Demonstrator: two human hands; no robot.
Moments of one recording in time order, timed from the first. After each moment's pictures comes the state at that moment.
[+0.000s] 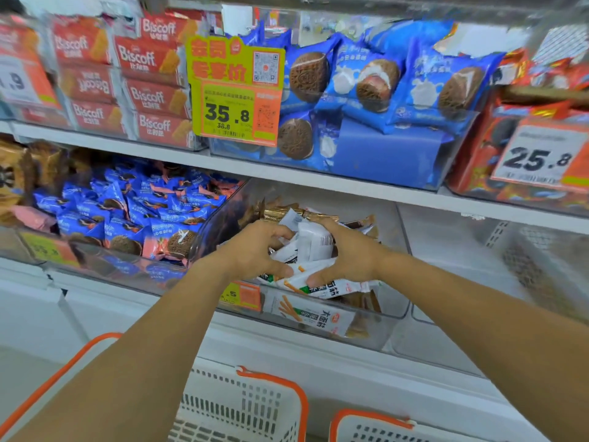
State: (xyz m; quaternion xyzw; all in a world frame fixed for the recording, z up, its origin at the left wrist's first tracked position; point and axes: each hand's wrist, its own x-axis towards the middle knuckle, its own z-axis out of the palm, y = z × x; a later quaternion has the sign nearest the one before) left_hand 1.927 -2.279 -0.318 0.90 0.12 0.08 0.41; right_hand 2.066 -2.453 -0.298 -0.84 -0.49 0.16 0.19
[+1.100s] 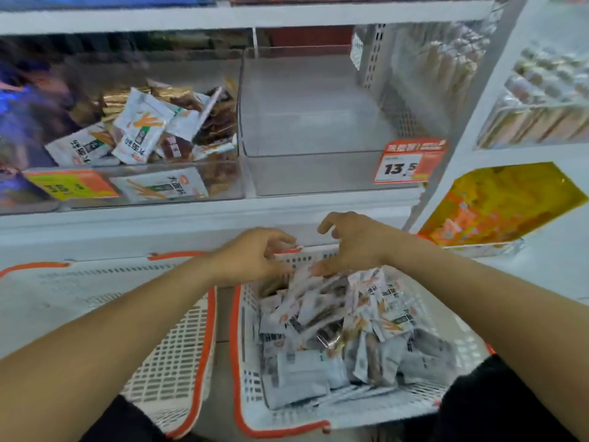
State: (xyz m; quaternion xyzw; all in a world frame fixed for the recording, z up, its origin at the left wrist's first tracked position) left_hand 1.907 -2.541 -0.410 0.91 0.01 -0.17 0.38; right_hand 1.990 -2.748 -0.368 -0.89 -0.30 0.30 0.13
